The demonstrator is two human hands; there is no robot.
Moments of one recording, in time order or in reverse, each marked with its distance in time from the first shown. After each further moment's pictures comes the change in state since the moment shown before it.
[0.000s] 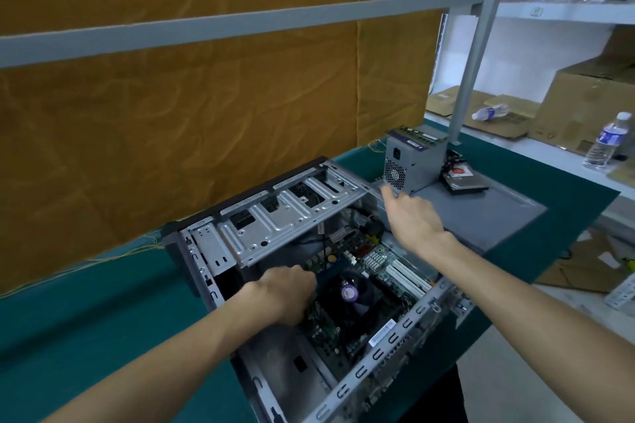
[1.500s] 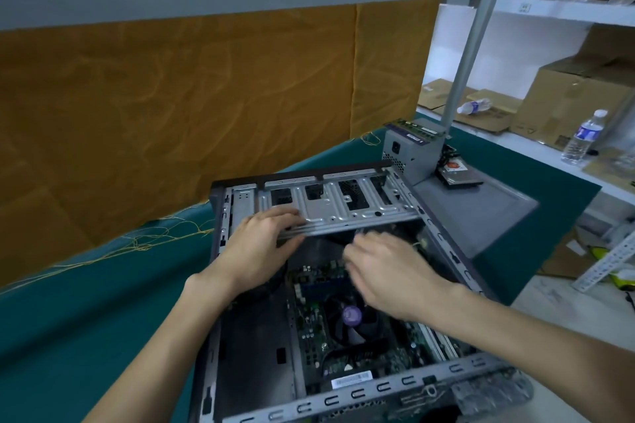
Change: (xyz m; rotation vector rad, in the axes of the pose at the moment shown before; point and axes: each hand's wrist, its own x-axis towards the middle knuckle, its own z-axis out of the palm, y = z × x) left_hand 0.022 -0.088 -0.005 -0.487 0.582 0.120; right_hand -0.069 -0.067 -0.025 0.164 0.052 -0.396
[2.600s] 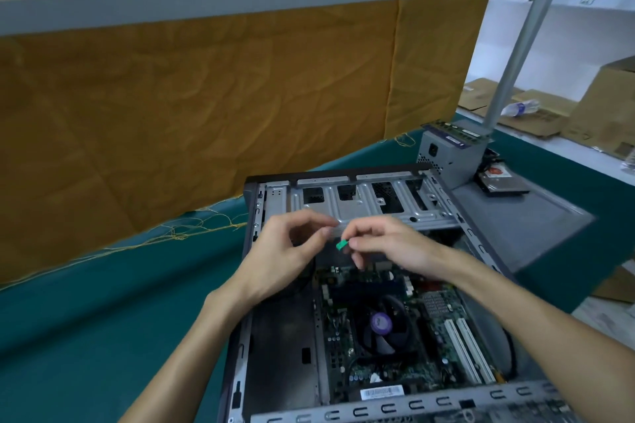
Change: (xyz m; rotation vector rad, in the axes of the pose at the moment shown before) left_hand -0.028 0.022 -0.013 -0.571 0.198 -0.039; right_hand 0.061 0.013 -0.001 1.335 -0.295 0.068
